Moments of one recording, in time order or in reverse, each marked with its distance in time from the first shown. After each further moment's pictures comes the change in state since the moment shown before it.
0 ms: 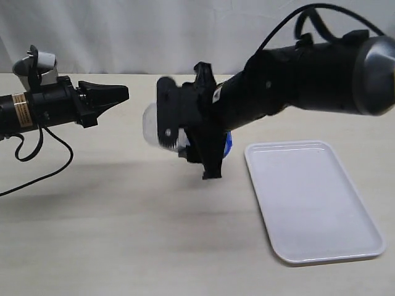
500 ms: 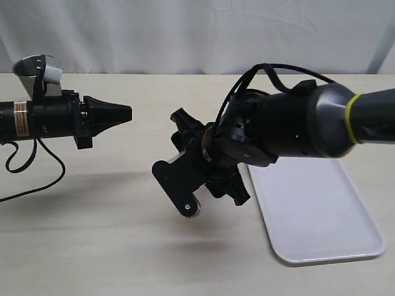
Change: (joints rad) left arm 0.010 0.000 0.000 0.190 0.000 0.000; right arm 0.113 0.069 0.082 -0.643 0.052 0.144
